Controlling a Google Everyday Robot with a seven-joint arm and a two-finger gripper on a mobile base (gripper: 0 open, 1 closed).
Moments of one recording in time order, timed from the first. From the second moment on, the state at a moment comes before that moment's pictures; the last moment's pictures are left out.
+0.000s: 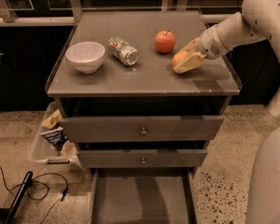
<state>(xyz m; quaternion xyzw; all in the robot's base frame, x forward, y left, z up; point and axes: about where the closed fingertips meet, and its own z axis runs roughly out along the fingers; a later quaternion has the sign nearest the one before) 0.709 -0.175 0.855 -0.54 0.74 0.18 0.35</state>
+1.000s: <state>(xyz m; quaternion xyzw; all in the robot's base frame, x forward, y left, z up) 0.701 -0.170 0.862 -0.56 0.73 0.17 0.36</state>
